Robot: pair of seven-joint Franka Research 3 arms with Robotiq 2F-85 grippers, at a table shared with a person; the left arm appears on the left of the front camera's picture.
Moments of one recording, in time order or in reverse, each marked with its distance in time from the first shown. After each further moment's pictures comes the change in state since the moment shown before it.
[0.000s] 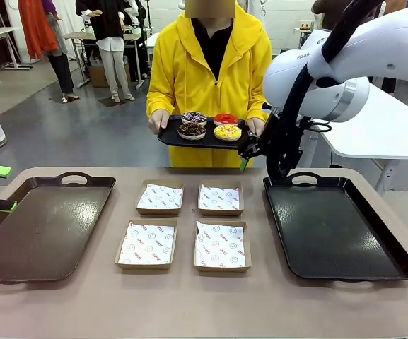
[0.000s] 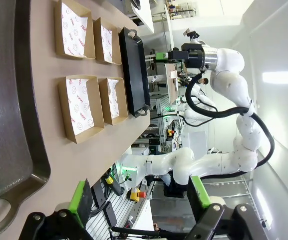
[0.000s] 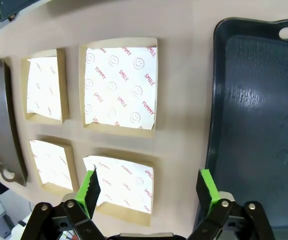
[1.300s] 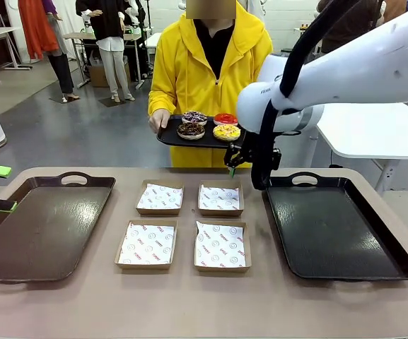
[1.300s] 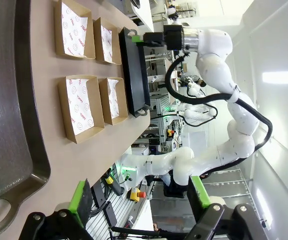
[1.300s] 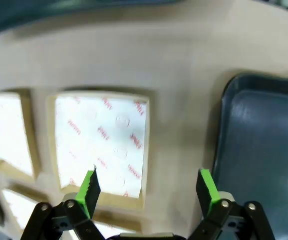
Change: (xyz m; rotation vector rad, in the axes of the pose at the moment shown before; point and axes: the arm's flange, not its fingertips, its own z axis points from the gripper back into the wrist) left arm 0.000 0.000 0.000 0.000 0.000 0.000; right arm 0.067 0.021 -0.081 -0.156 -0.021 0.030
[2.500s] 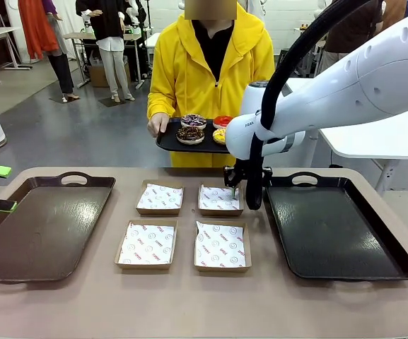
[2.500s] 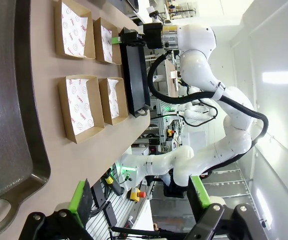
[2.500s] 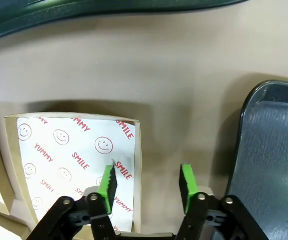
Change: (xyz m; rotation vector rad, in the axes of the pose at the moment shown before) left arm 0.000 0.000 0.000 0.000 0.000 0.000; right arm 0.000 0.010 -0.055 -0.095 0.019 0.001
